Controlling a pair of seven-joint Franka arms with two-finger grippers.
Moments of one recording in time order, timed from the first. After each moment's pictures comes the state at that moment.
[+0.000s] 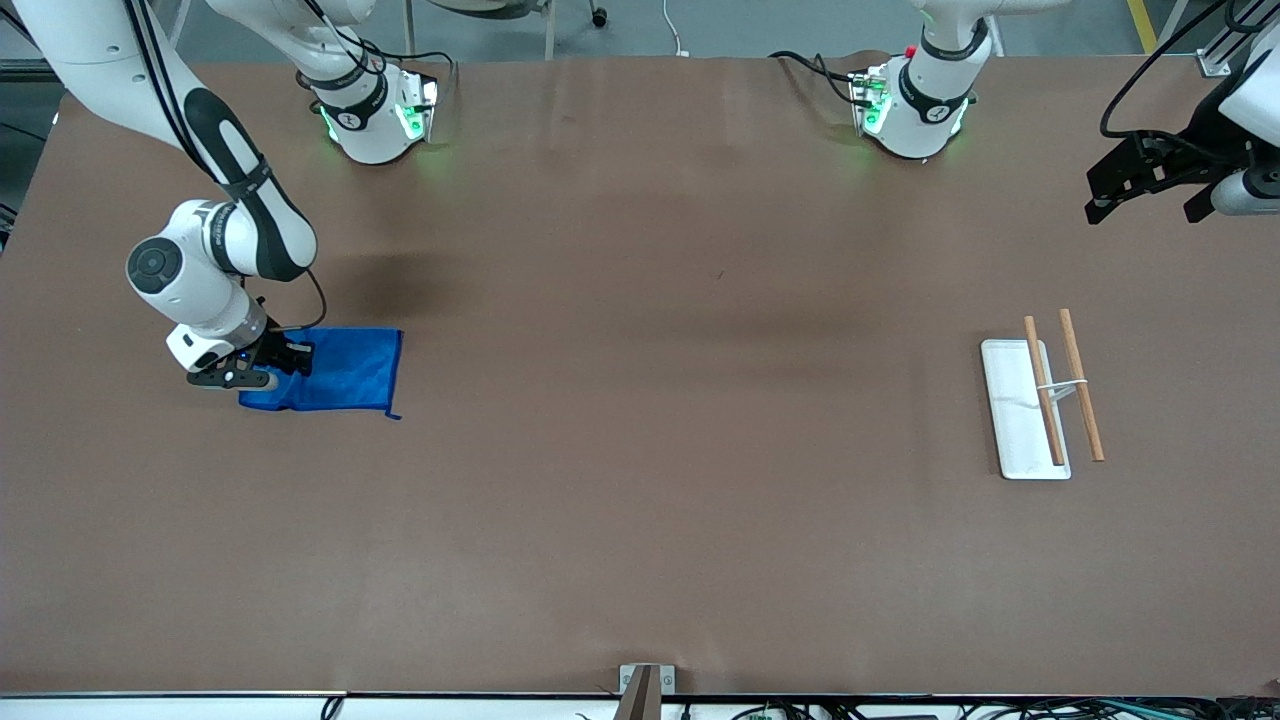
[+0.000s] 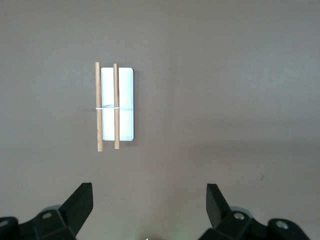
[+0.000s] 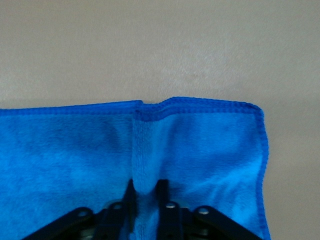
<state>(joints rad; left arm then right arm) 0.01 -0.08 -0.11 -1.54 0.01 1.49 -0.09 -0.08 0.33 -0.06 -2.41 -0.01 2.73 -0.10</state>
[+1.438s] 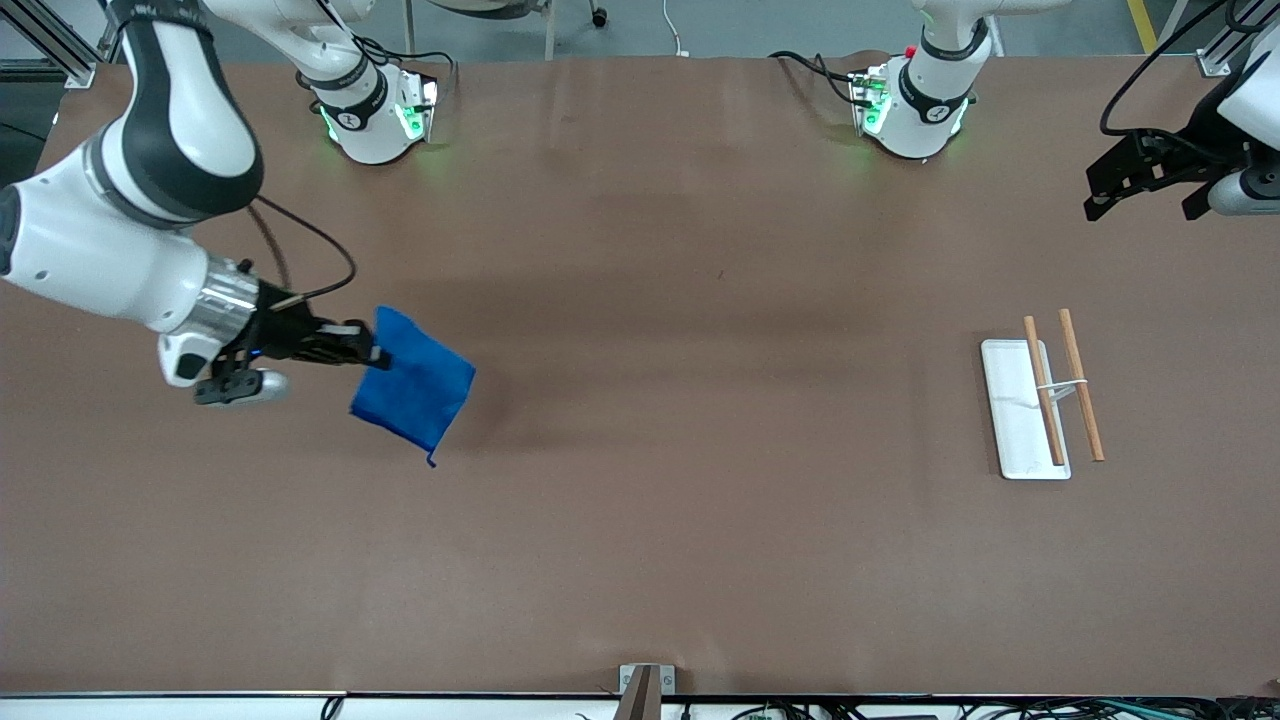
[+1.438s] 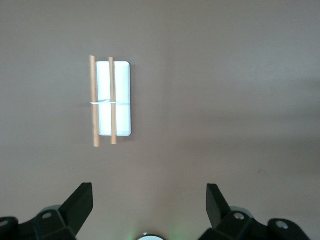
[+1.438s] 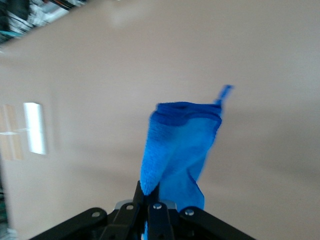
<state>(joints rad) 0.01 -0.08 -0.11 -1.55 -0.04 1.47 -0.08 0.00 0.14 0.23 -1.85 0.65 2.09 0.01</state>
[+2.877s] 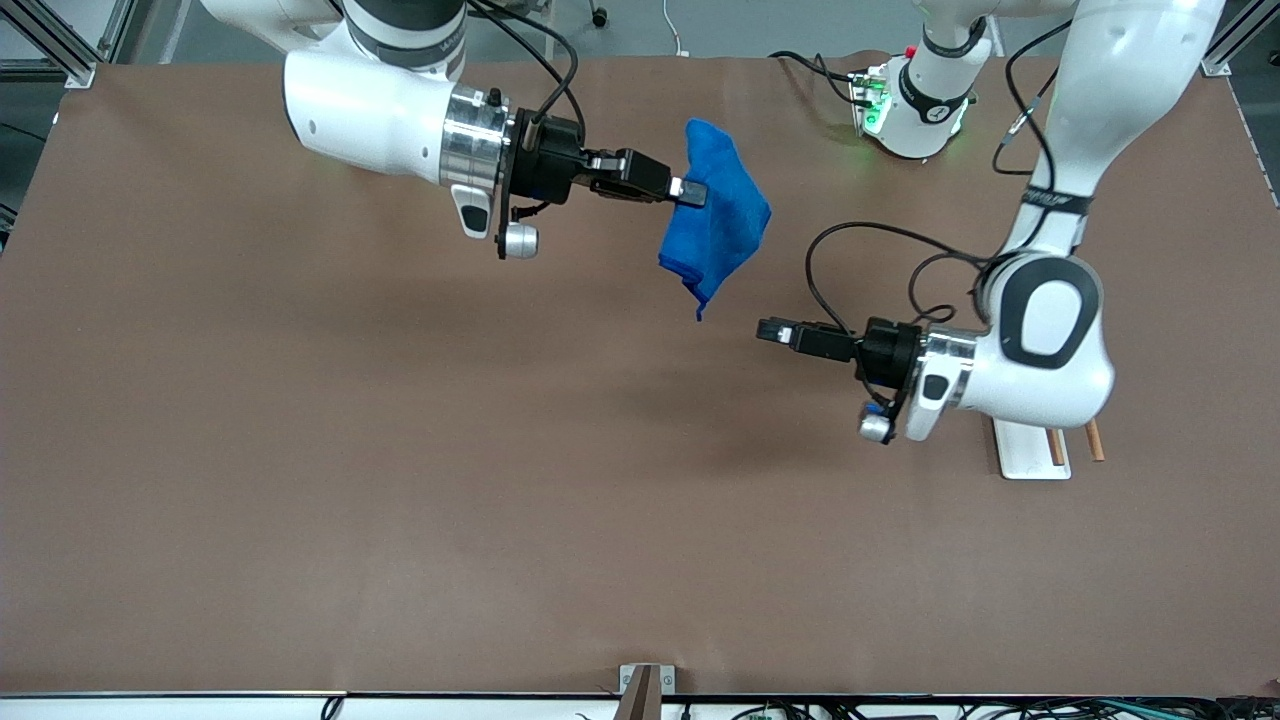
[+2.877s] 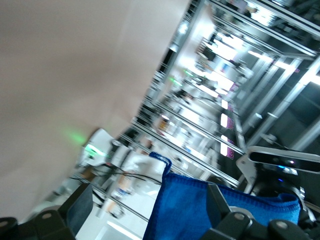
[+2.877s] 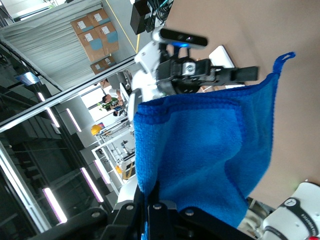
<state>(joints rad) -0.06 0.53 -0.17 -1.68 -1.39 1.55 0.11 0.09 0.18 0.67 -1.72 1.39 2.49 0.36</state>
